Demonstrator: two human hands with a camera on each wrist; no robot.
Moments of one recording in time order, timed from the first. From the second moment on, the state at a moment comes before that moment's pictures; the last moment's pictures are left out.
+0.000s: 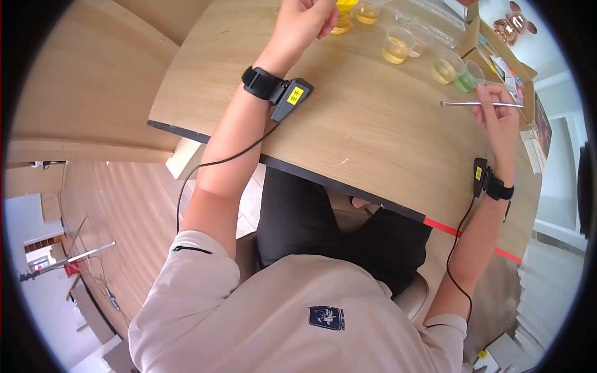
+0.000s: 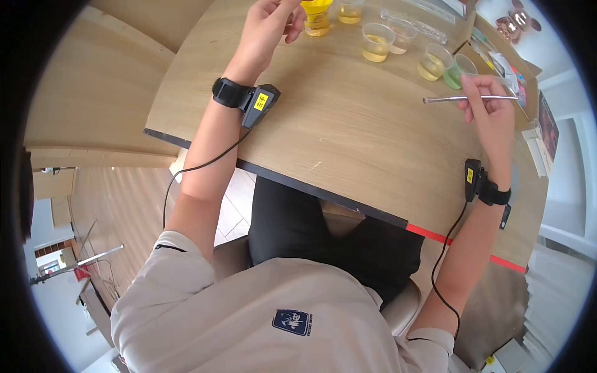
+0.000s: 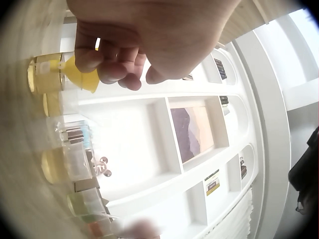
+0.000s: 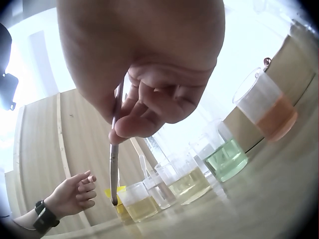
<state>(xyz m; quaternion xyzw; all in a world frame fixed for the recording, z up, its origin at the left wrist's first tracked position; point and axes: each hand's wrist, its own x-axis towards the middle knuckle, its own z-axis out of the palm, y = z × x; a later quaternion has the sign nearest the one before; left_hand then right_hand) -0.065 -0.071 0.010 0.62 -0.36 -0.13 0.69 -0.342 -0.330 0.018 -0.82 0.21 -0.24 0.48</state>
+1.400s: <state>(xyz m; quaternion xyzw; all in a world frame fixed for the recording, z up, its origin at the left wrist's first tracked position) -0.268 -0.124 0.047 0.40 -0.46 -0.57 0.55 -0.318 -0.260 0.101 -0.74 0.14 -0.63 0.20</state>
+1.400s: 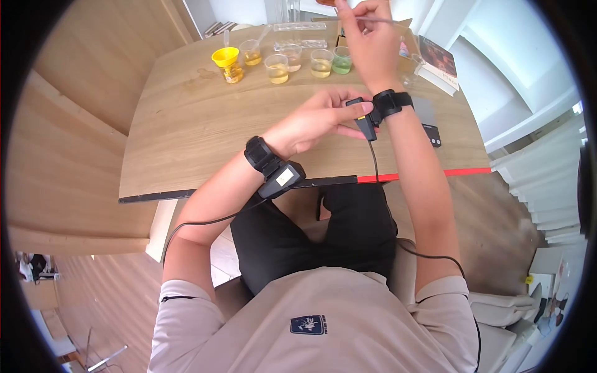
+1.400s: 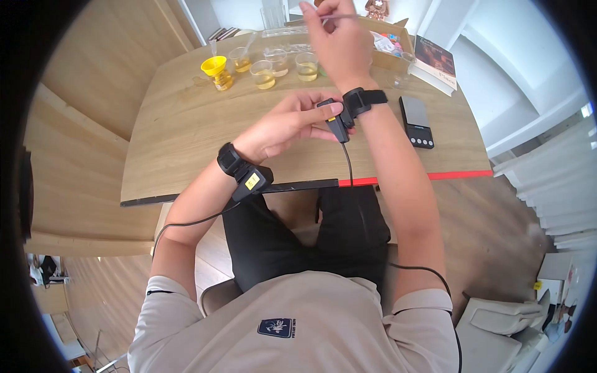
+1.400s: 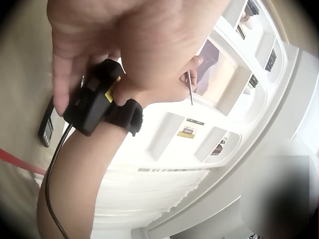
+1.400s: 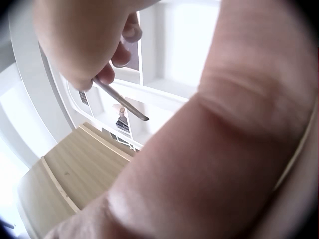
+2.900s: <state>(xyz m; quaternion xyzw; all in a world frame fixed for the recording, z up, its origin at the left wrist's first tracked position) -0.078 -0.086 0.019 0.54 -0.28 -0.17 0.77 -0.335 -0.329 -0.006 -0.78 0.15 -0.32 0.51</state>
